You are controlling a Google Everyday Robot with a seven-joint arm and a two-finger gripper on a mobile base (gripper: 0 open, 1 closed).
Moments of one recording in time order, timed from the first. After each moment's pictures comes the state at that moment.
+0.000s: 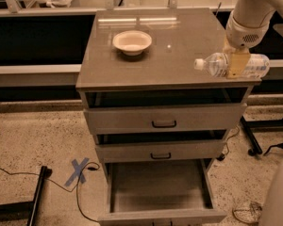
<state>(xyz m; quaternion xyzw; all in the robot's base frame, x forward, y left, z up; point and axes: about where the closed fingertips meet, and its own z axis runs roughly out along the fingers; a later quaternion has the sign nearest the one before) 0.633 -0.273 0.885 -0.68 0.72 -0.10 0.07</state>
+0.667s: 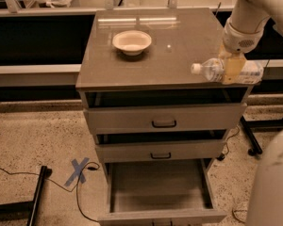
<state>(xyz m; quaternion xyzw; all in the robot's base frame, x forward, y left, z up) 0.638 -0.268 0.860 -0.69 0.72 -0.07 0.06</state>
